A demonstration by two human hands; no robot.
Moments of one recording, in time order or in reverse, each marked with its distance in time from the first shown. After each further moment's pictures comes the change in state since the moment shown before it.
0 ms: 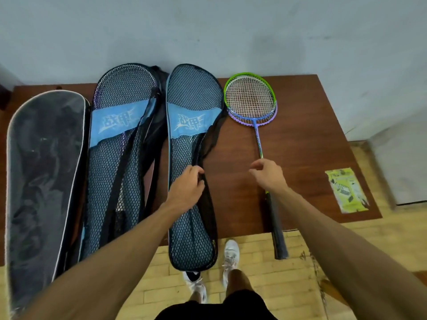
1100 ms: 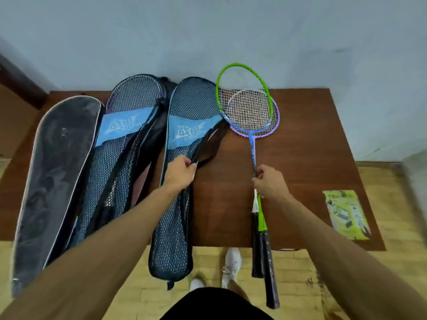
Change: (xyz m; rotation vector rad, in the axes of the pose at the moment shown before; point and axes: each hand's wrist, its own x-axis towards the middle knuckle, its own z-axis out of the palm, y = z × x) left_hand 0.041 0.064 -0.015 -0.217 0.170 -0.444; right_hand 0.042 0.036 -0.040 -0.088 -0.100 -0.169
